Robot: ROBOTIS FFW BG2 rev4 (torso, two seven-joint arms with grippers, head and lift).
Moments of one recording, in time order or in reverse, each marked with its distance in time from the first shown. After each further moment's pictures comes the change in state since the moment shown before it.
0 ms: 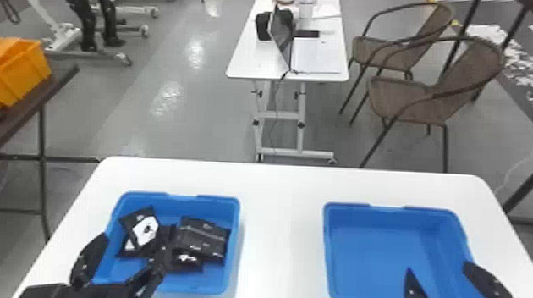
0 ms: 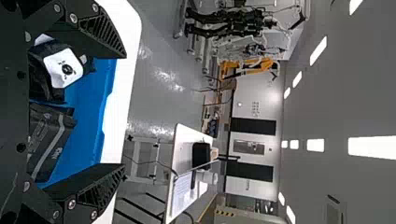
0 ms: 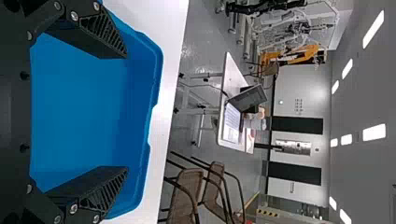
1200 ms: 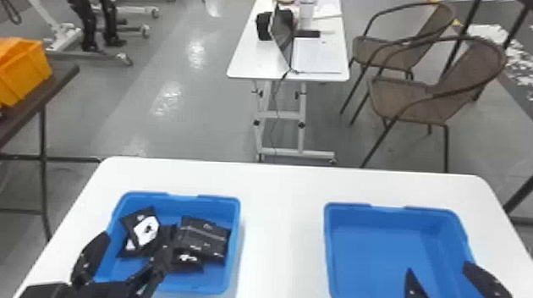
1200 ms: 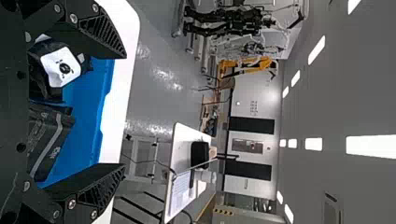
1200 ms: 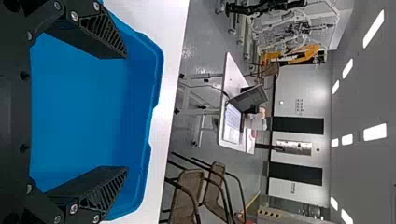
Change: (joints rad) left arm -0.006 0.000 0.003 0.009 0.004 -0.008 -0.011; right arm -0.002 0.000 0.000 0.003 -0.004 0.002 0.003
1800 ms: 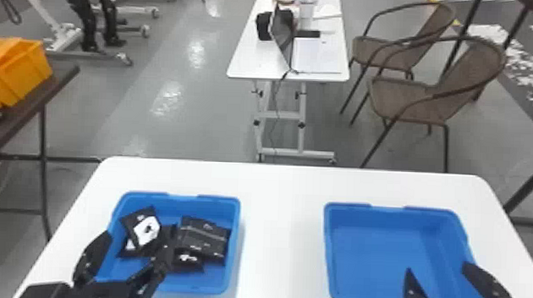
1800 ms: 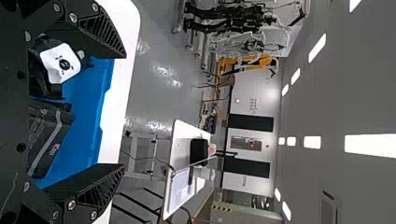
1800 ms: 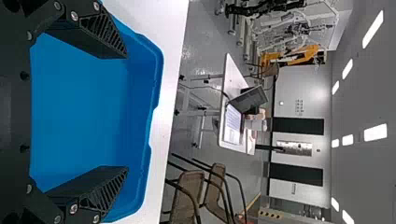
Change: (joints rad) left arm -0.010 -0.011 0.006 0.017 0.006 -0.011 -0.028; right arm -0.002 0.000 0.000 0.002 -0.005 0.003 0.005
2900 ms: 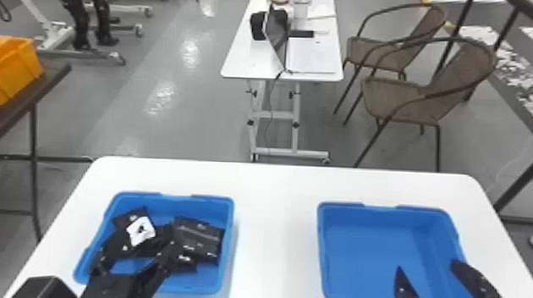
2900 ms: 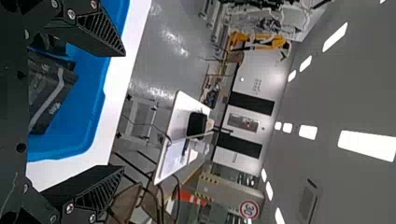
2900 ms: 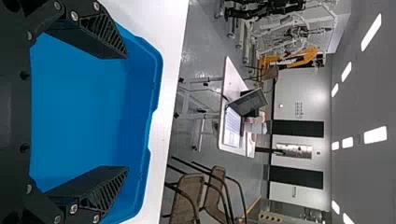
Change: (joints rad) left arm -0.088 -0.002 -0.010 0.110 0.176 -0.046 -0.198; right arm -0.006 0.000 0.000 0.004 -0.003 0.002 0.012
